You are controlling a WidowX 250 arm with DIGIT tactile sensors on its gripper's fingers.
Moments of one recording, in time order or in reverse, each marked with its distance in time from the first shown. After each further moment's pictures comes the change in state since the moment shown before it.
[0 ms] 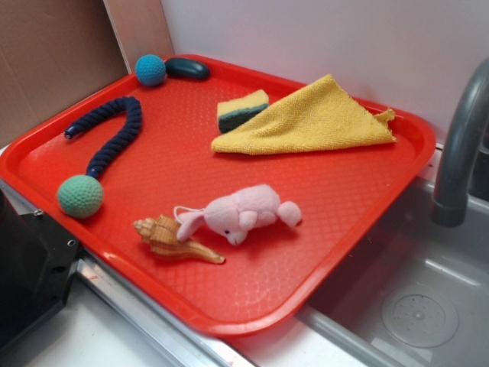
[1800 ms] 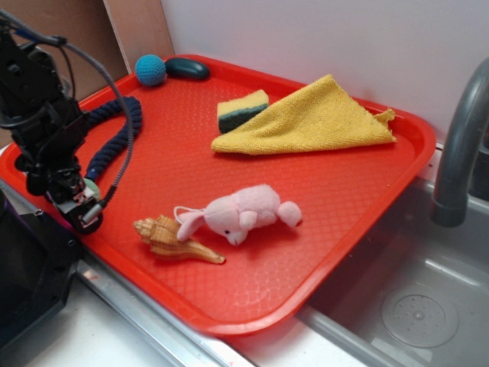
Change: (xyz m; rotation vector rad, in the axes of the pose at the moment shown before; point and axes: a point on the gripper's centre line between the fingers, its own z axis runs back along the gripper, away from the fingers) arm -0.046 0.035 -0.203 0.045 0.095 0.004
